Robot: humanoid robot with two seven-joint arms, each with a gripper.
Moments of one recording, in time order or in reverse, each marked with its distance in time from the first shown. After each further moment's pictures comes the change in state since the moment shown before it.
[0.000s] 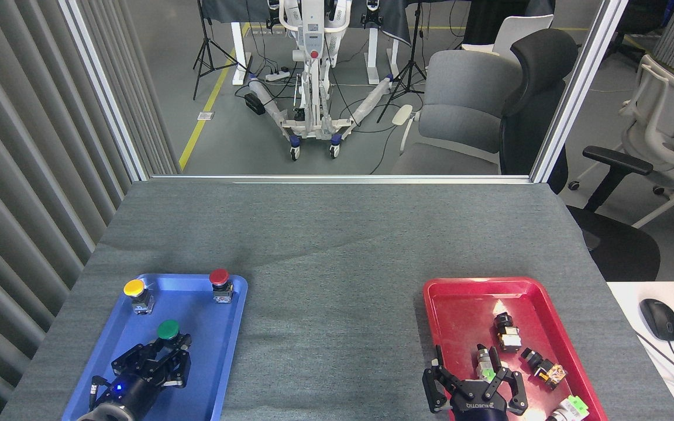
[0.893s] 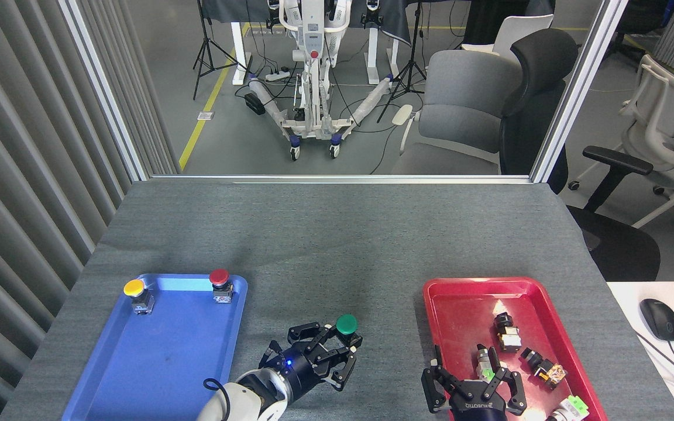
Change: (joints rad) left arm -0.209 -0.293 -0.480 0.082 -0.112 -0.014 -0.009; right arm 0.000 0.004 0.000 0.000 0.000 0.002 0.001
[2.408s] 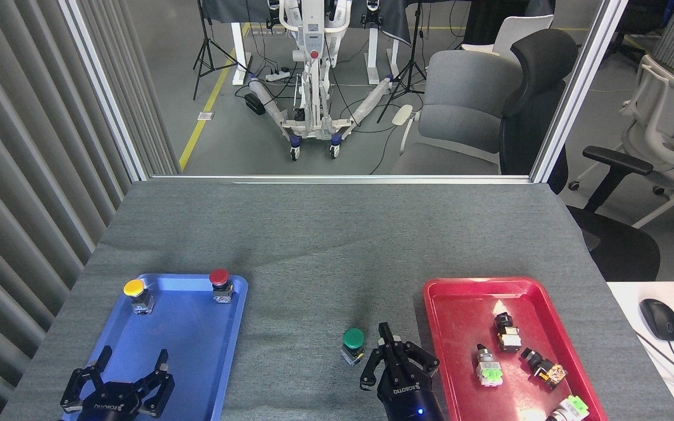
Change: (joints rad) left arm 0.539 0.275 0.551 -0.596 0.082 0.318 0.040; right arm -0.078 0.071 0.206 0.029 0.103 -0.031 0.044
